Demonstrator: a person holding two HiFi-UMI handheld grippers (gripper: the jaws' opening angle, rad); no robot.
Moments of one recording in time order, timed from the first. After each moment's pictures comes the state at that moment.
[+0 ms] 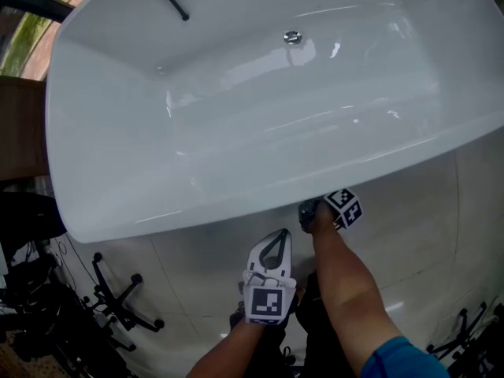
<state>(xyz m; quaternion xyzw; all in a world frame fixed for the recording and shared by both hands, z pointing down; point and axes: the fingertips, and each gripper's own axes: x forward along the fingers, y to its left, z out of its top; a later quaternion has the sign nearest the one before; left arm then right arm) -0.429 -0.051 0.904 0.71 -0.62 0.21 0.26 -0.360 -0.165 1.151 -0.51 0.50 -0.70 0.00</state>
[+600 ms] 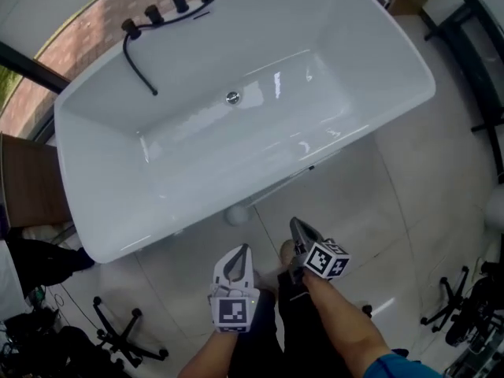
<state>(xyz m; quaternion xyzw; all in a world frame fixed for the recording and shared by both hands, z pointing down) -0.406 -0.054 0.658 0.76 -0.59 0.19 0.21 -0.279 -0.112 0.784 -0.44 0.73 -0.52 -0.04</state>
